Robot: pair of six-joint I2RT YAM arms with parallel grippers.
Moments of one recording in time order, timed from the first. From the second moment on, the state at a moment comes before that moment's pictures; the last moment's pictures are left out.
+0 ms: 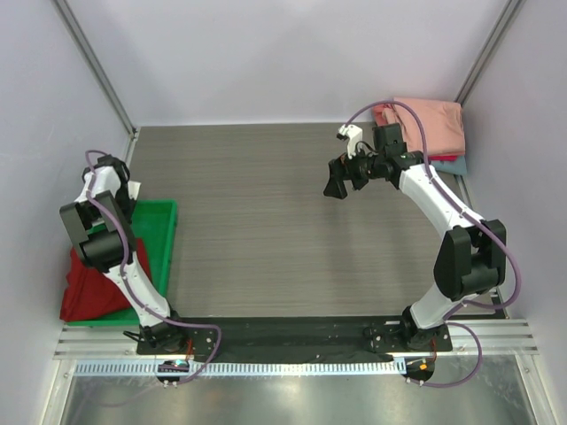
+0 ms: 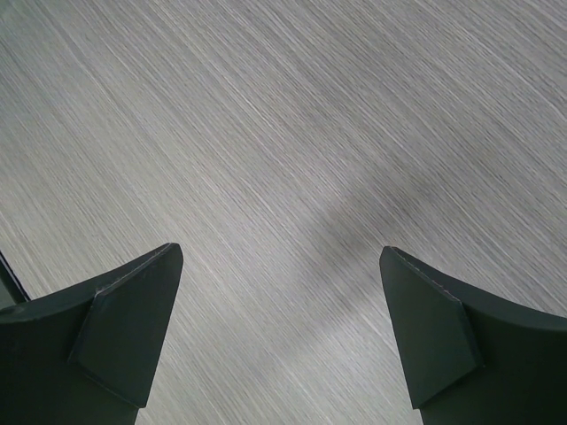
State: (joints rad) left arm 0.41 1.96 1.45 -0.97 -0.32 0.47; right arm 0.23 1.62 1.34 -0.53 -0.62 -0.27
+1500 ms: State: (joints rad) left arm -0.46 1.78 2.28 -0.77 0.31 0.35; right arm 0.05 1.54 1.67 -0.73 -0.27 -0.24
